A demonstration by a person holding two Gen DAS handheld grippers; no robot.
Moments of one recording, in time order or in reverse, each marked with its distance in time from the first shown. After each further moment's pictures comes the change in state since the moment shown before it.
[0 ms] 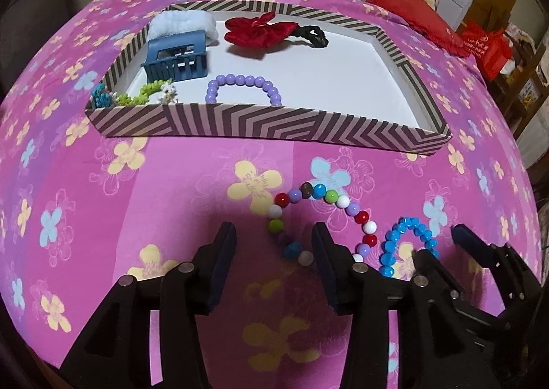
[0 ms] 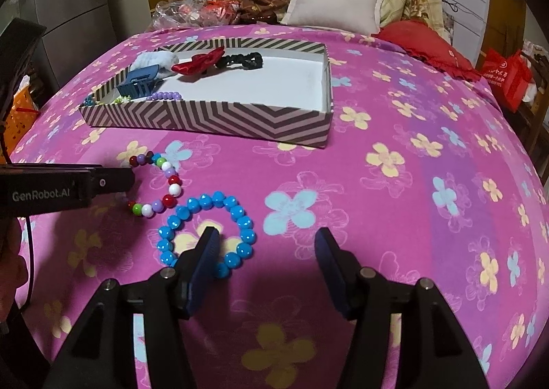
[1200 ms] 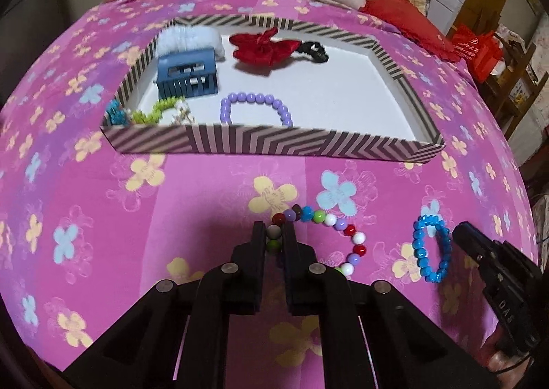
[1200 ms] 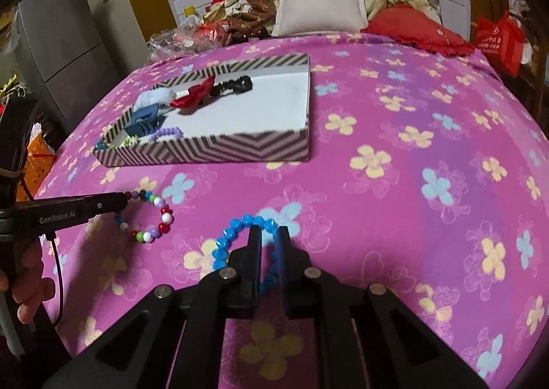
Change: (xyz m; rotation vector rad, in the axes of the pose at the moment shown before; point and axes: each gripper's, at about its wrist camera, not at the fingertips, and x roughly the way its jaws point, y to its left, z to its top) left arm -0.020 0.019 0.005 0.027 -0.042 -0.038; right arm -0.021 -0.029 0.005 0.147 -0.061 0.110
